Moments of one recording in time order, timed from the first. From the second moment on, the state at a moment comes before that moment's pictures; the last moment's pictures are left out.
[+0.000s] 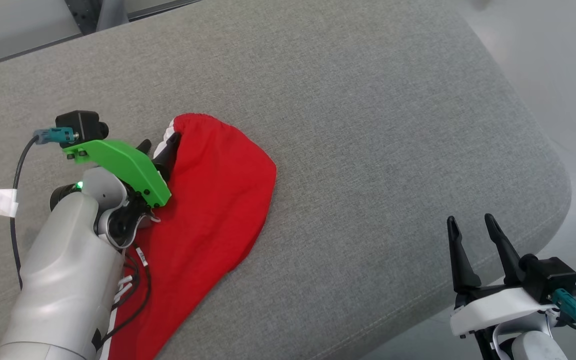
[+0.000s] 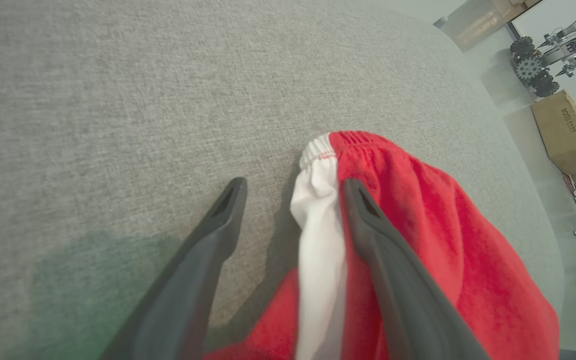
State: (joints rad) left arm -0.78 0.20 -0.40 0.85 -0.88 -0.13 0.20; right arm -0.03 -0.05 0.00 0.16 0.19 0.13 -0.26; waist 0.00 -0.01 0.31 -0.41
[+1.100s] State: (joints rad) left arm -0.72 0.12 -0.79 0.73 -0.79 -0.10 -0.17; right arm 0.02 -0.05 -0.02 0.18 0.17 0.13 -0.26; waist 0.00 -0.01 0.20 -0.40
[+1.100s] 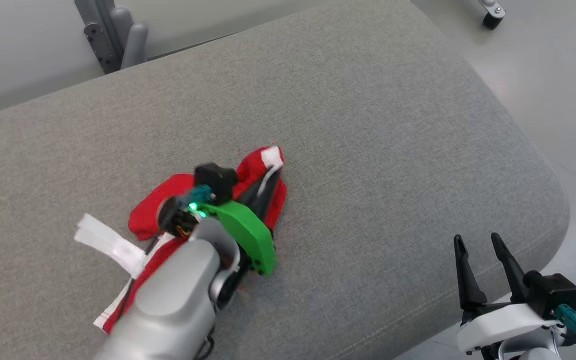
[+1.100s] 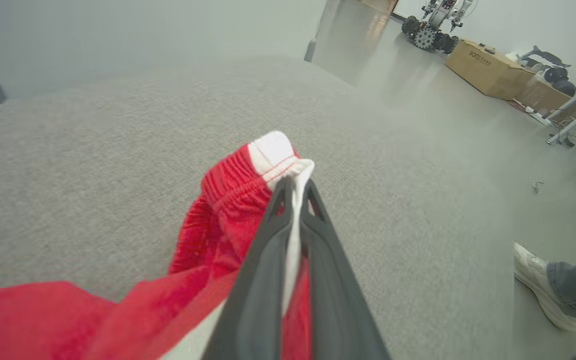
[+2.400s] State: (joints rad) left arm -0.28 0.12 -0.70 0.31 -0.52 0.07 -0.26; right arm 0.08 -0.05 -0.07 0.07 0.10 0.13 -0.26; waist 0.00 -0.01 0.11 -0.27
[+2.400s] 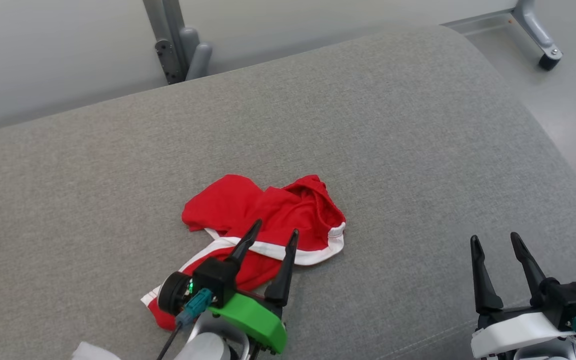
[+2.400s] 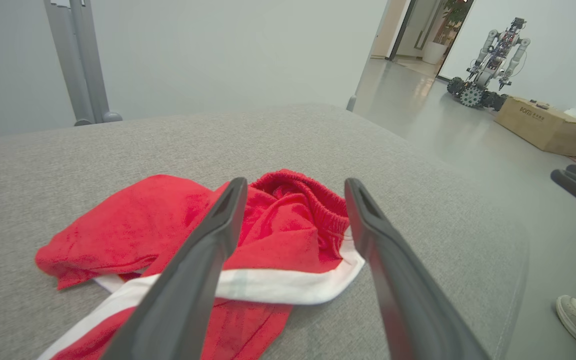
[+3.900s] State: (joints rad) left arm 0.19 0.06 -0.04 0.16 -0.14 -0.10 -0.26; right arm 0.16 -0.05 -0.12 0.09 0.05 0.13 -0.26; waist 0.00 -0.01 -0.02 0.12
